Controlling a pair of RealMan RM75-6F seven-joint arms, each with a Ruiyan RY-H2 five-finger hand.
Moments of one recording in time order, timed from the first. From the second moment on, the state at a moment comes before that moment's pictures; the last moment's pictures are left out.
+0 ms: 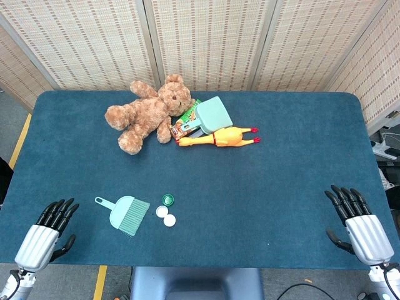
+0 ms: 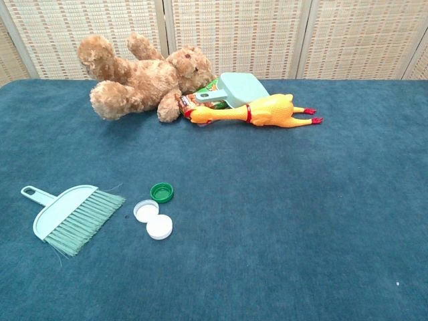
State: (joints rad) left arm -0.11 -1.29 0.09 -1.36 1.76 1.59 0.00; right arm 0.05 -1.05 -0.04 -1.66 -1.69 1.53 -0.02
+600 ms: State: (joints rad) left arm -0.15 -1.35 0.12 -1.30 1.85 1.57 -0.06; right arm 0.05 -1.05 -0.05 -1.66 -1.70 1.52 -0.03
